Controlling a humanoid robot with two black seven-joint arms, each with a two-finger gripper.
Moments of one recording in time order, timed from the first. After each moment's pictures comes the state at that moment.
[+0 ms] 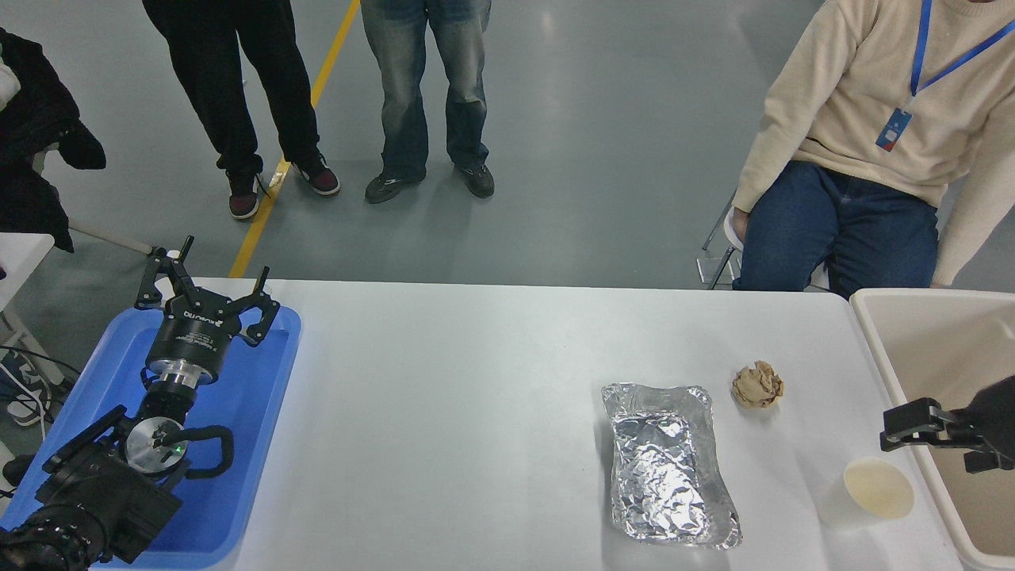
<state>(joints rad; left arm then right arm) -0.59 0.23 -0.93 -0.31 -0.13 -0.76 -0.37 1.60 -0.72 -1.41 1.26 -0.46 0.30 0.27</state>
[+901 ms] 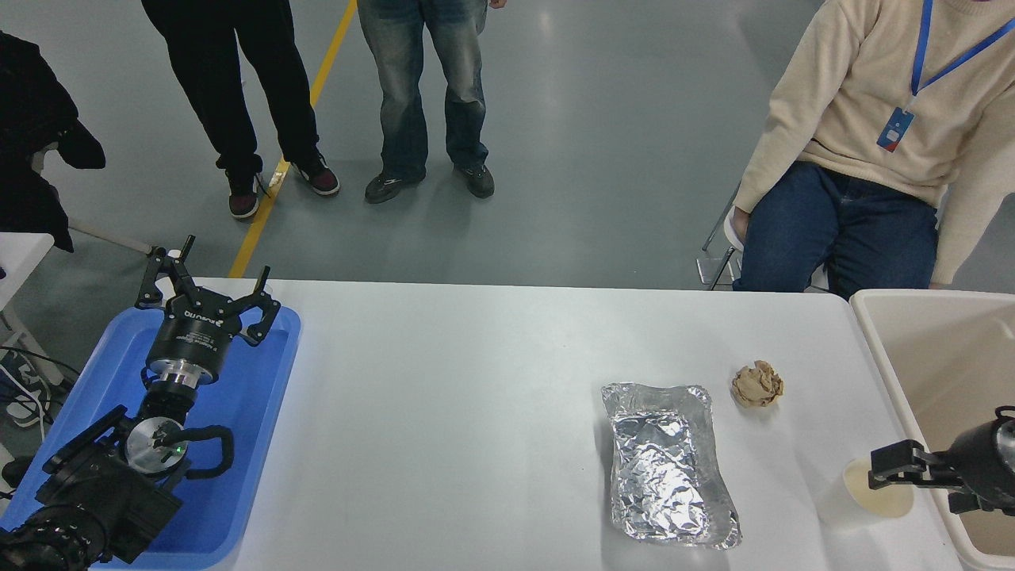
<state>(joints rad) -0.59 0.23 -0.93 -0.31 -0.13 -0.76 -0.37 1.36 -0.71 -1.25 1.13 -0.47 0.29 0.27</state>
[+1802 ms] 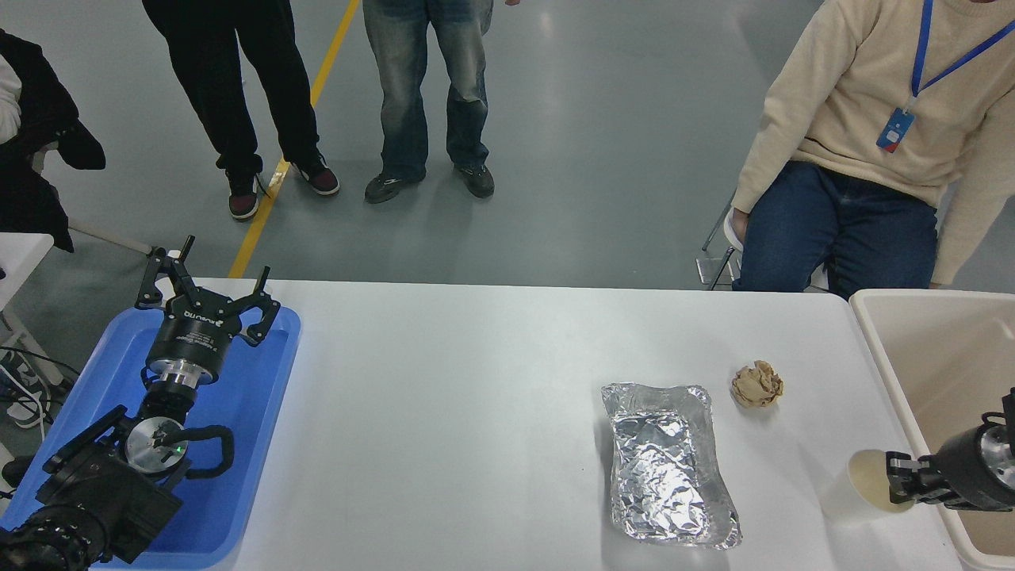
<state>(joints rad) -0.59 0.23 -0.93 -0.31 -0.13 -0.76 -0.37 1.32 -0.70 -1.22 1.10 -0.45 0.29 0.20</state>
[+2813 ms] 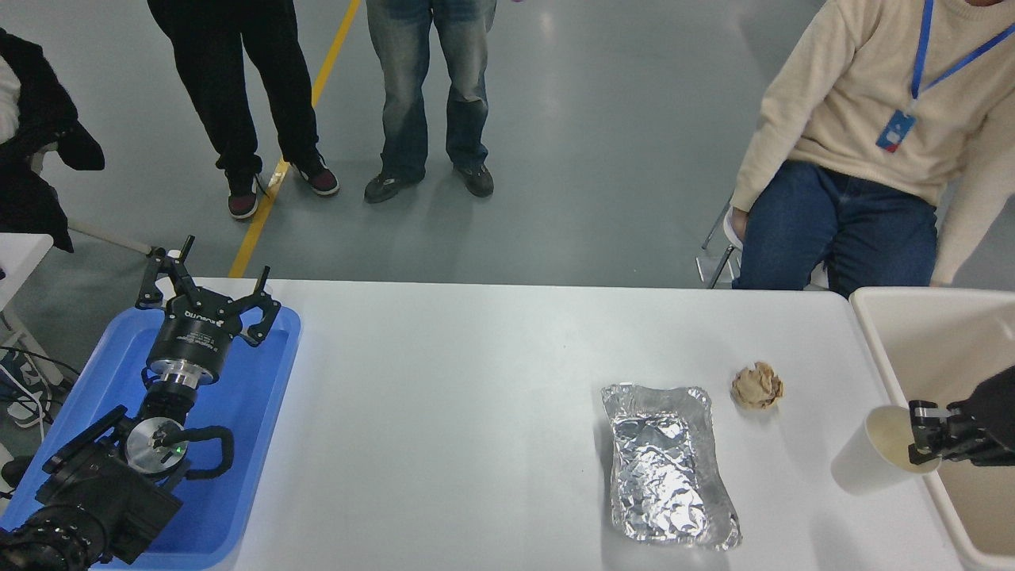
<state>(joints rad) -0.59 0.23 -0.93 -0.31 -0.13 -0.76 -0.37 2.00 -0.76 -1.48 1.40 -0.46 0.62 0.19</state>
